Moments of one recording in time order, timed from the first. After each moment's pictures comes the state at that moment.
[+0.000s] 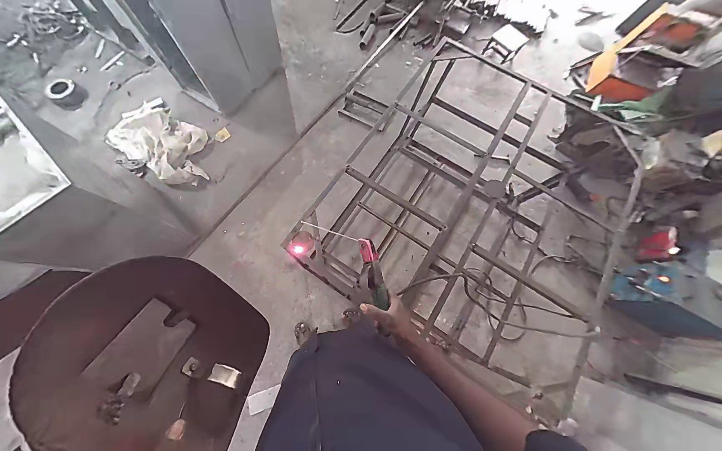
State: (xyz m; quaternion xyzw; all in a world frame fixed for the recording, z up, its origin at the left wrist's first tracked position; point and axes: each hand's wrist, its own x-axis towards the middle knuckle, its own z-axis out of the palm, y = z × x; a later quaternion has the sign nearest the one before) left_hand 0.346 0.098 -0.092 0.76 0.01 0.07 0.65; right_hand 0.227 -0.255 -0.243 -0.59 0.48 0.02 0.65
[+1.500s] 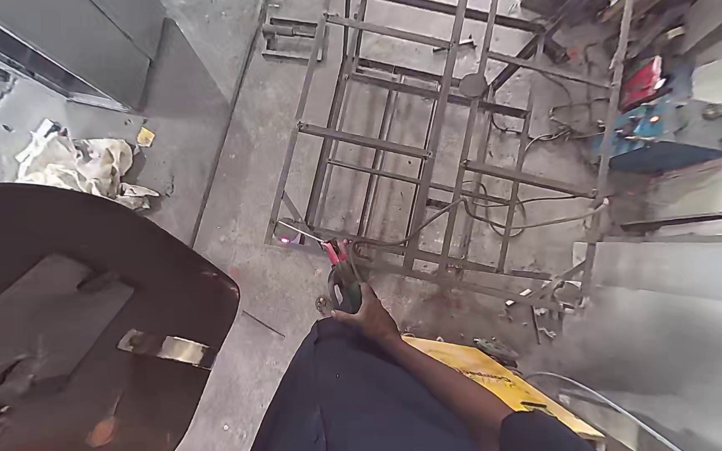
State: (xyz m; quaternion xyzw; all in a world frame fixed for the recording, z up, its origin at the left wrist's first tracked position) left_hand 0.531 0.064 -0.074 0.71 -0.24 -0.02 0.66; right_hand 0.277 -0.147 -0.282 -0.63 0.56 0.06 0.53
